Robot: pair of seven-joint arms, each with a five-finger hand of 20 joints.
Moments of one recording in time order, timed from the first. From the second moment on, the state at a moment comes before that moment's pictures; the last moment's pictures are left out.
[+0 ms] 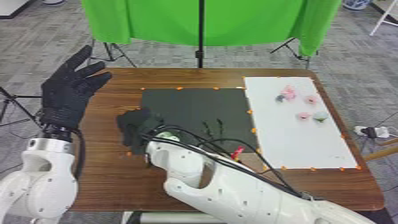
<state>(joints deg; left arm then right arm) 112.9 -52.2 -94.7 -123.1 37.7 10.3 15.8 -57.8 -81.8 21.5 -87.8 -136.5 -1.5 23.6</state>
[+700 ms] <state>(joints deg) 111.3 -52.9 -93.5 -121.9 38.0 9.0 16.1 -54.5 -81.0 18.1 -86.3 -137.7 -5.1 28.7</state>
